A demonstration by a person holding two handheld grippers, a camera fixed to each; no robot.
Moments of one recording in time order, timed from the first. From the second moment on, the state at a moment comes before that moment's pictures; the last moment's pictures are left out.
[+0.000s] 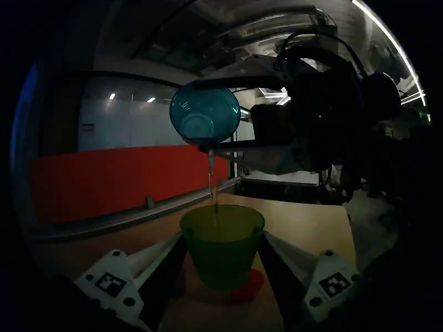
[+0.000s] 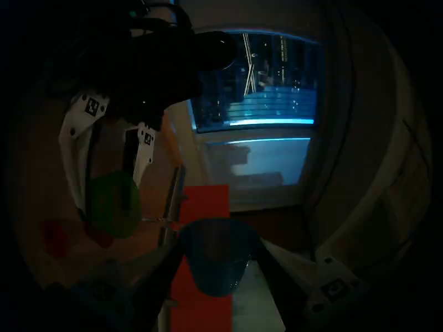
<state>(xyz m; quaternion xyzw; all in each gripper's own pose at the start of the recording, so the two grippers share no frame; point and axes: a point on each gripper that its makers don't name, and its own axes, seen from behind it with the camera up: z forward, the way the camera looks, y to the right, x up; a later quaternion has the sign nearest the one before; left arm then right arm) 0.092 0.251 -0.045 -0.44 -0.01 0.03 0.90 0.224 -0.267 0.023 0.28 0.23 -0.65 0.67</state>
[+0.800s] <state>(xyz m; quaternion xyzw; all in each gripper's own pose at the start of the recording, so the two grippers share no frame) 0.093 0.253 -0.042 -0.44 -0.01 0.03 0.90 0.226 -0.285 0.016 0.27 0.26 -0.69 0.63</state>
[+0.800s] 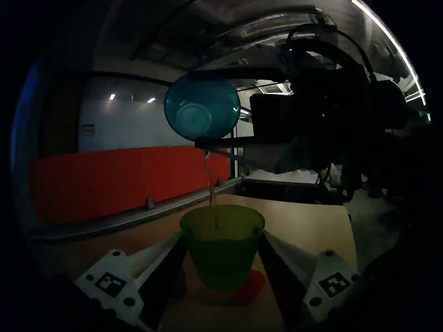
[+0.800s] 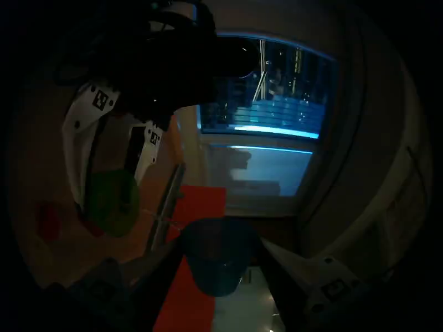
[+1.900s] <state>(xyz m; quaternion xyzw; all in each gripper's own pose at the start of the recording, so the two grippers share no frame) 0.097 0.248 -0.043 -0.43 0.00 0.03 0.90 0.233 -0.283 0.010 0.31 0.23 -0.61 0.69</state>
